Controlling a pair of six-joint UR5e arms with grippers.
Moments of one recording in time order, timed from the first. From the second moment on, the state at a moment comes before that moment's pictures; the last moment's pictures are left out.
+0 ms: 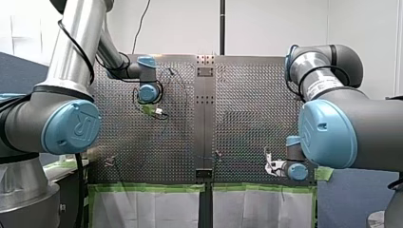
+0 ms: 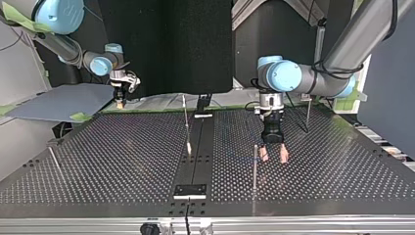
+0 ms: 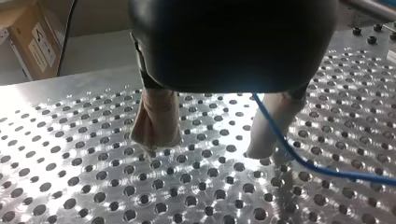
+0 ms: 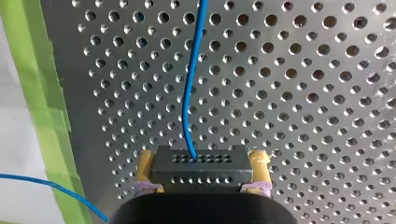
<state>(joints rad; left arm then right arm) -0.19 -1.85 -1.80 -2.42 -1.80 -2.87 1.71 -0.50 1.51 -0.85 1.44 1.53</state>
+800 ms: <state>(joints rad) -0.19 -1.85 -1.80 -2.42 -1.79 -2.85 1.74 -0.70 1.65 -0.73 1.57 1.59</state>
